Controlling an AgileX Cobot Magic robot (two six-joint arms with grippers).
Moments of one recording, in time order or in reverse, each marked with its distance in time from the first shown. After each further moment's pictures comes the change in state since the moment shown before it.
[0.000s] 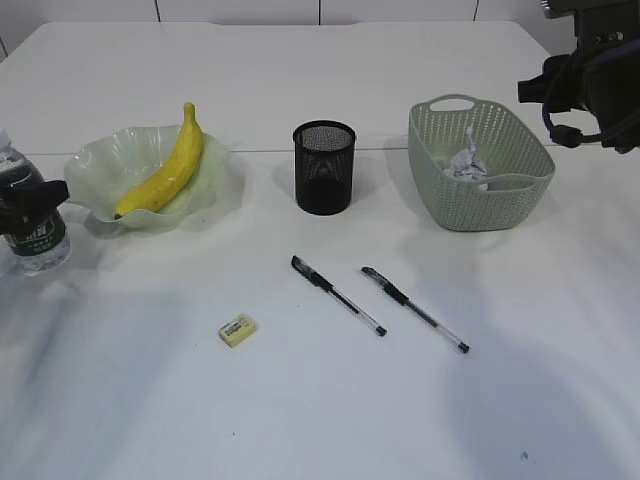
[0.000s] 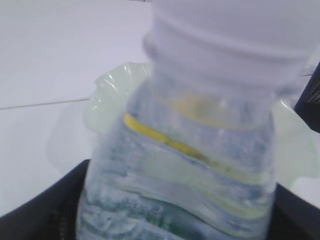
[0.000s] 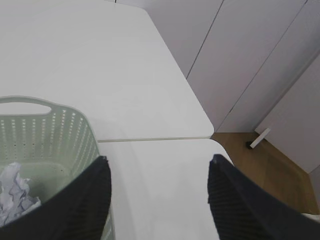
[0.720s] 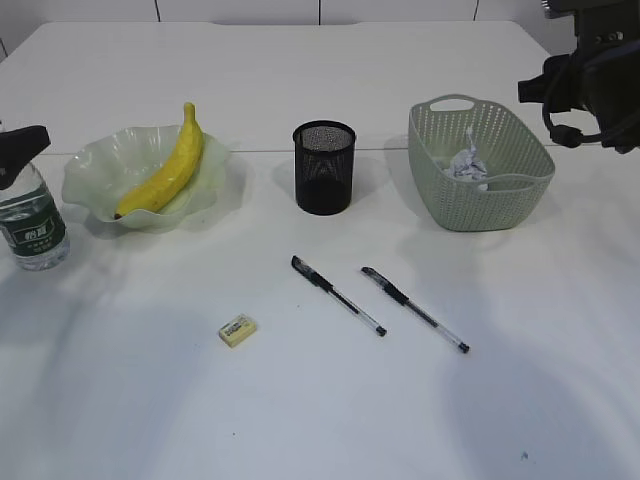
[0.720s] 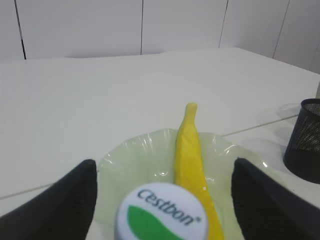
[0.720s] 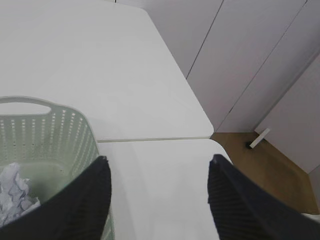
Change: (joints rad) left arm 0.000 -0.168 0.005 0.008 -0.004 -0.024; right arm 0.000 0.000 0.000 0.000 0.000 0.000
